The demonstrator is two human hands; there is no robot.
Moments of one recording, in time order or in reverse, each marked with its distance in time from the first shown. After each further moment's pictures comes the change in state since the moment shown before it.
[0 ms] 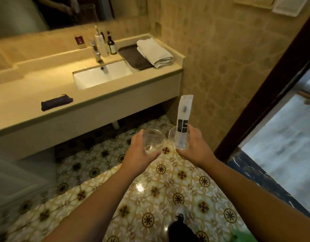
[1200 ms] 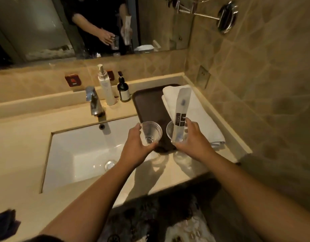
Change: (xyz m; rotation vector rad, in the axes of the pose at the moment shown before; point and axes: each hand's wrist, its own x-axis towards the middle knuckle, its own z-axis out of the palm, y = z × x) left_hand 0.721 -0.089 -0.079 -0.136 0.244 -0.133; right_hand 0.761 -0.054 0.049 -0.178 -0.082 -0.093
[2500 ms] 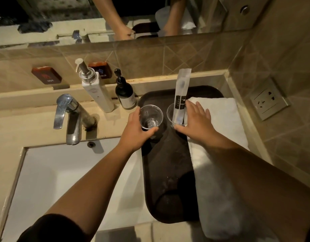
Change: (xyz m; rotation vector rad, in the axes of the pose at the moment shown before) left_hand 0.273 -0.070 0.054 -0.005 0.007 -0.187; right_hand 0.337 0.042 0.091 -0.285 -0.172 -0.187
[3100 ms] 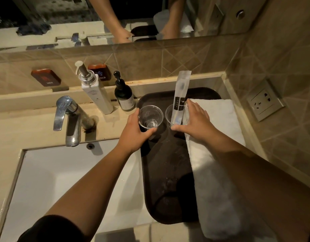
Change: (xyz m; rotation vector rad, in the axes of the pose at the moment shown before) left_hand 0.001 -0.002 -0.003 -0.020 -0.013 0.010; right_hand -0.003 -0.004 -0.021 0.176 -0.091 0.051
